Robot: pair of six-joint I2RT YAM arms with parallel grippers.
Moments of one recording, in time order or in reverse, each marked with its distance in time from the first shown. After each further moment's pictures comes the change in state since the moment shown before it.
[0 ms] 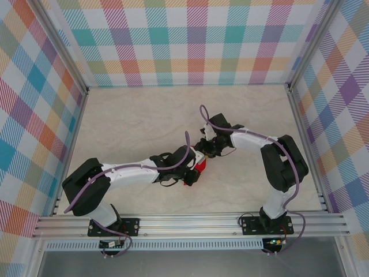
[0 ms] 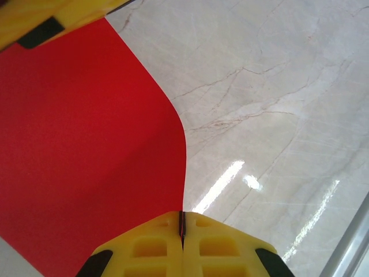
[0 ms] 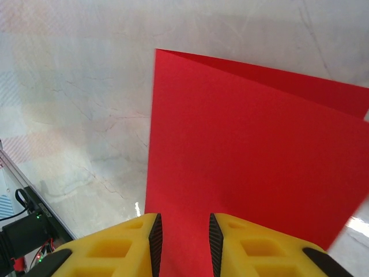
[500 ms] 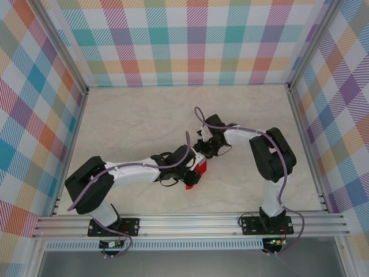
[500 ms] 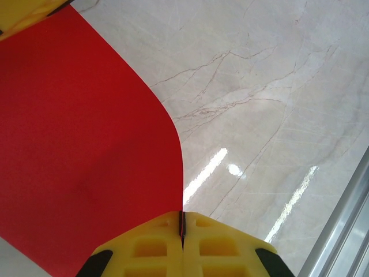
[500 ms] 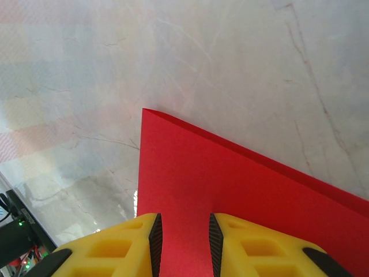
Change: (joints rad) left arm 0.020 0.032 0.000 0.008 0.091 0.001; right arm 0.000 0.144 0.073 -0.010 -0.008 -0.038
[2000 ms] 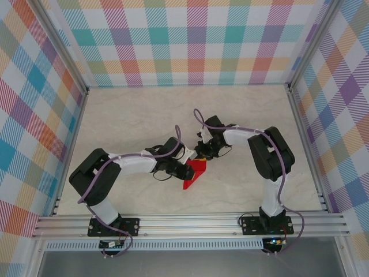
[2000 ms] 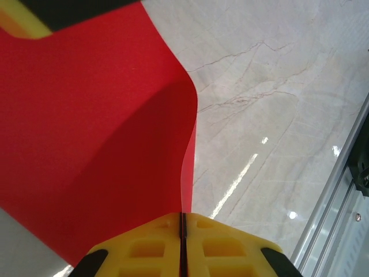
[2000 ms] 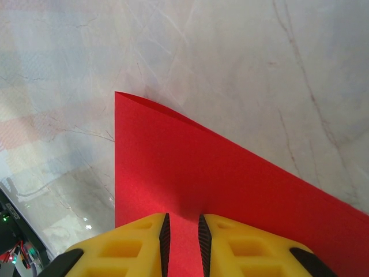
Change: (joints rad) left arm 0.196 0.084 -0.020 0.011 0.286 0.037; right arm -0.006 0.024 0.000 -0.021 0.008 -0.041
